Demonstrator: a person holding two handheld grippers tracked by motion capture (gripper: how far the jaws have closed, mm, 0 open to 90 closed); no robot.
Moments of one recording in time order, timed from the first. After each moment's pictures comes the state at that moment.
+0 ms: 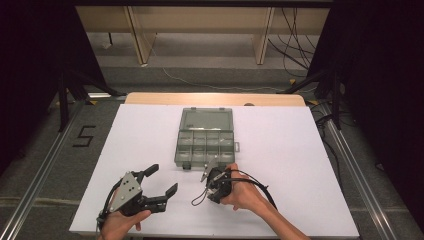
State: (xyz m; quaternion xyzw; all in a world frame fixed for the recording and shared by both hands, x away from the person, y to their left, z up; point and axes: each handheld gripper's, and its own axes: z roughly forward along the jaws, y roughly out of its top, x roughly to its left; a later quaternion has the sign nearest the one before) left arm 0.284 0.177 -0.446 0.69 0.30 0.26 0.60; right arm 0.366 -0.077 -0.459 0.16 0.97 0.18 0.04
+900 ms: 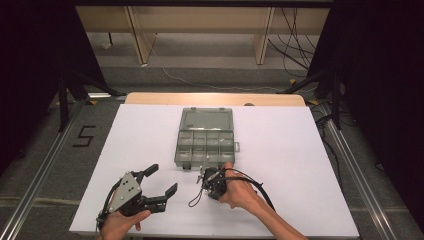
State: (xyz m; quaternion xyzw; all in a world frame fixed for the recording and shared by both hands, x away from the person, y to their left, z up) left arm 0.284 0.177 -0.446 0.69 0.30 0.26 0.60; right arm 0.370 -0.065 -0.460 0.13 0.98 0.12 0.04
